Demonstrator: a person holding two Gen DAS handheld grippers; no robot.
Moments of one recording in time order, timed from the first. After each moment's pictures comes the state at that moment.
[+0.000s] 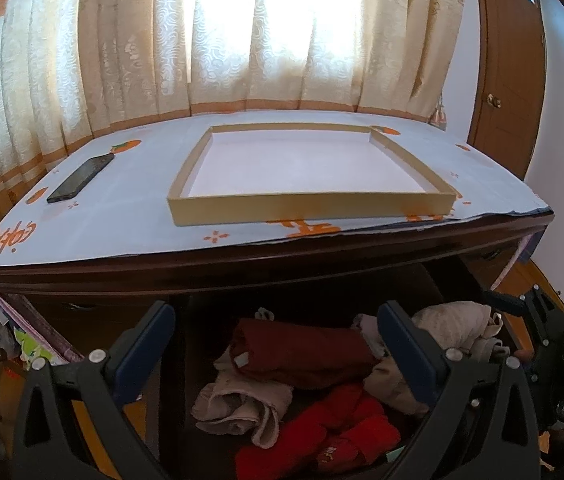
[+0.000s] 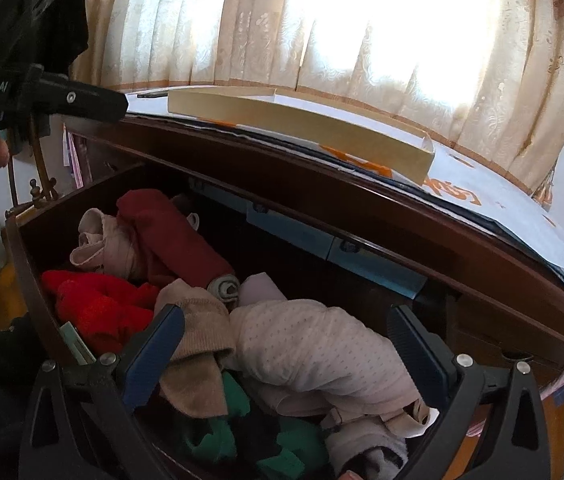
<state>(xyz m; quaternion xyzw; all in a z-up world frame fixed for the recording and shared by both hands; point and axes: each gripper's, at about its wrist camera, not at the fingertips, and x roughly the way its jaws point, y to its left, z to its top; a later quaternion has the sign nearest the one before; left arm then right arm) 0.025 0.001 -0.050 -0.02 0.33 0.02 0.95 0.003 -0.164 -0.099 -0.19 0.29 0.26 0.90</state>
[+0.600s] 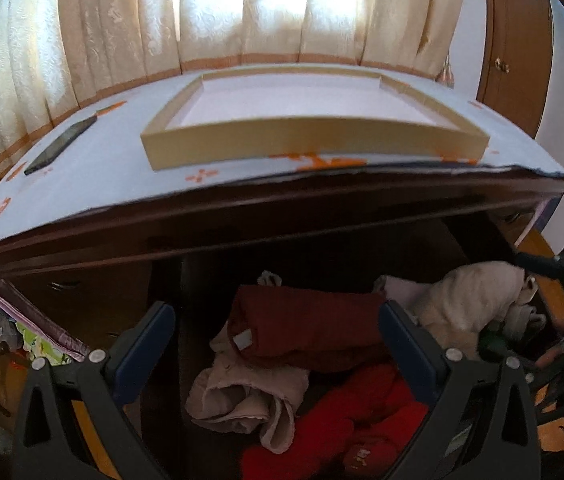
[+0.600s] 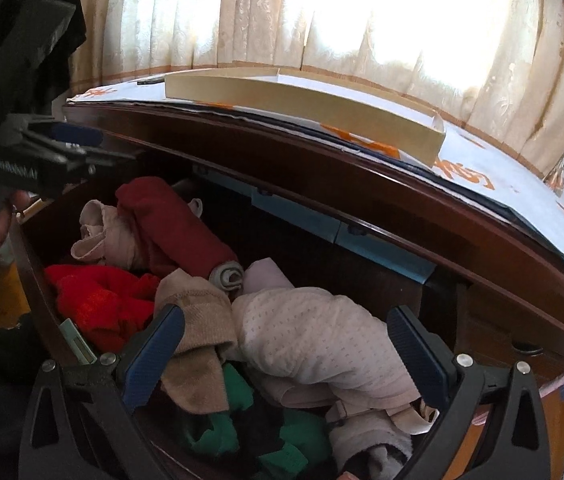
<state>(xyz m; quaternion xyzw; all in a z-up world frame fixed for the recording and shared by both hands) 0.054 0.005 -0.102 0.00 0.39 0.01 0.92 0.018 -0.166 -0.099 -0.19 0.33 0.27 0.88</state>
